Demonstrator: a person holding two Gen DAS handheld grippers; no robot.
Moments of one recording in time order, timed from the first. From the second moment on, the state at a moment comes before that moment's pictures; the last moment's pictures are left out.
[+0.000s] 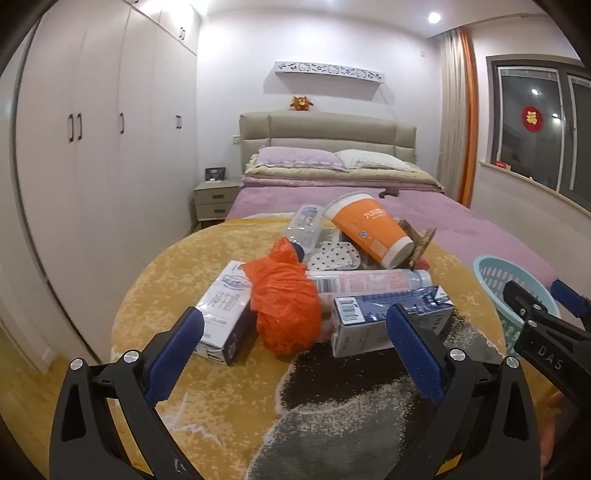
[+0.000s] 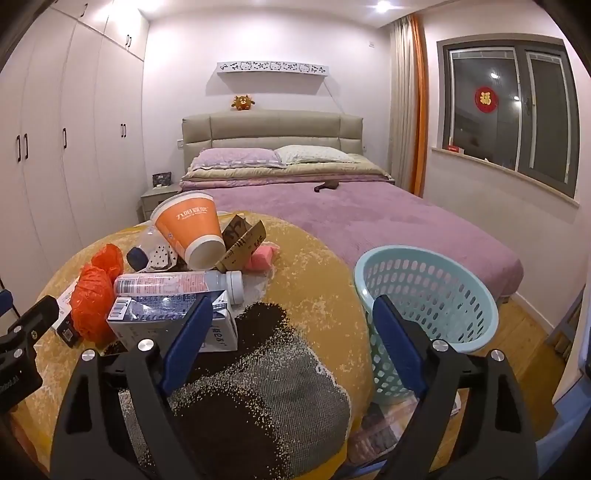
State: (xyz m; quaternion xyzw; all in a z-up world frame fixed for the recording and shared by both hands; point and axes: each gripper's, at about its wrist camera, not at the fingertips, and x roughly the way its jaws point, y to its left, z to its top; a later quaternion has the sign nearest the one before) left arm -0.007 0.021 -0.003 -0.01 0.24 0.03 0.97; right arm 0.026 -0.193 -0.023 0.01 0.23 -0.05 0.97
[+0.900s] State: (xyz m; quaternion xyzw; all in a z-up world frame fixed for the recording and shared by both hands) left arm -0.008 0.037 0.001 -0.03 0.22 0.03 0.97; right arm 0.028 -0.180 -0.029 -0.01 0.22 -0.04 0.97
